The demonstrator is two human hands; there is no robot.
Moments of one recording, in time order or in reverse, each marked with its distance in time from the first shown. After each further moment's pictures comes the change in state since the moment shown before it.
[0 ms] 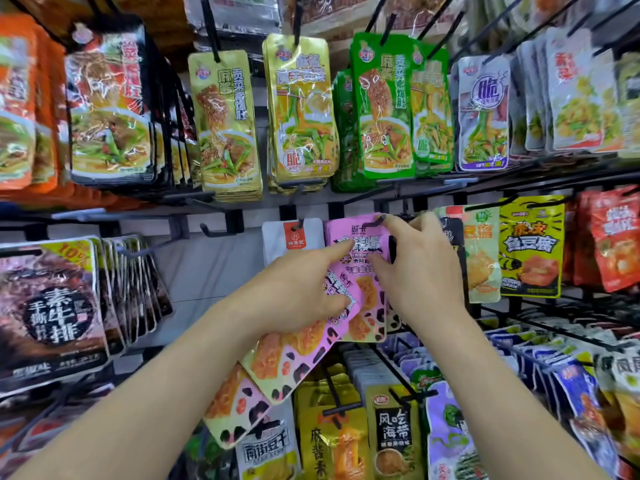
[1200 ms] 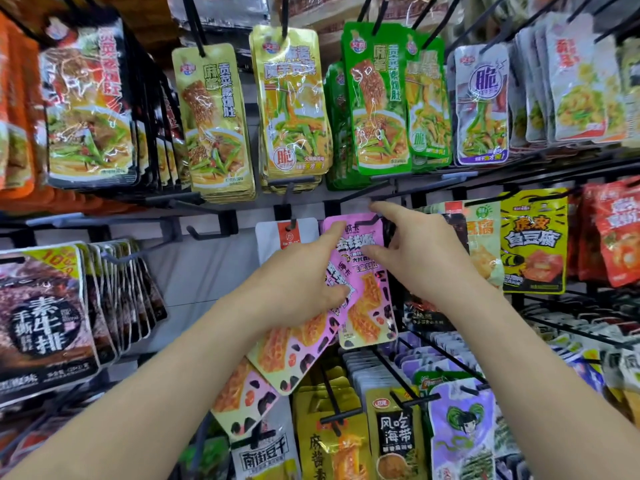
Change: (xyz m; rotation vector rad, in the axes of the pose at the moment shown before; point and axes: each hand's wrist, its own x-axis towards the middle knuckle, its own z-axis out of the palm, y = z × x) left_hand 0.015 0.001 0.003 0.034 0.009 -0.075; right_hand 0.031 0.019 -0.005 0.101 -0.156 -0.128
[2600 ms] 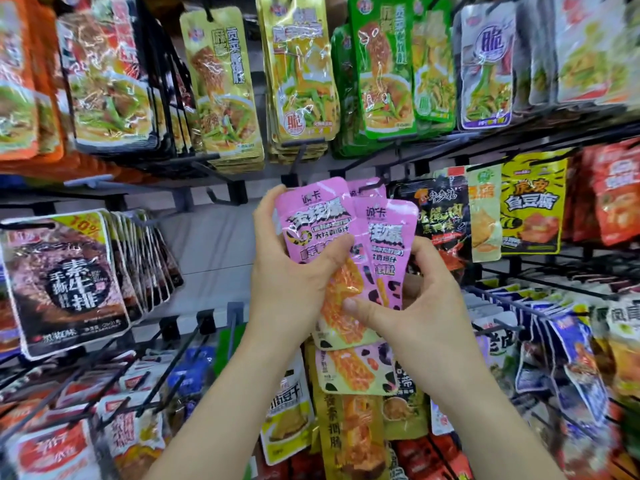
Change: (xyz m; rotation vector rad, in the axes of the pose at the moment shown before) left_hand -0.064 0.015 0.033 -1.024 0.636 -0.098; right_hand -0.123 -0.057 0.007 0.888 -0.001 0.245
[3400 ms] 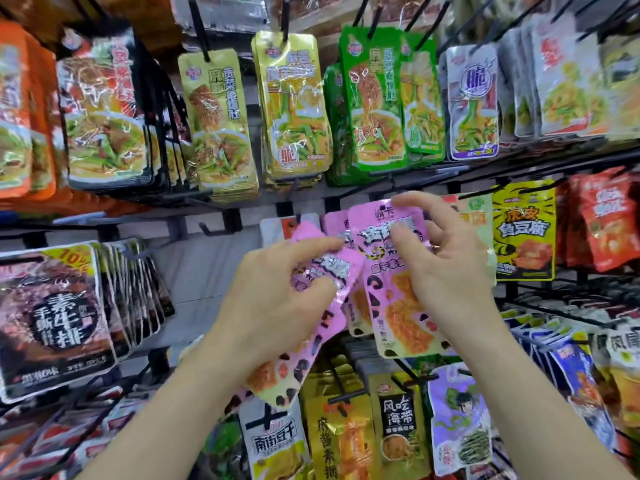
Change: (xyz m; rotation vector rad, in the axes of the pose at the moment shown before) left_hand 0.020 0.028 -0.020 0.599 -0.286 0.250; right_hand 0.071 -0.010 -0.027 -0.104 0.199 -0.236
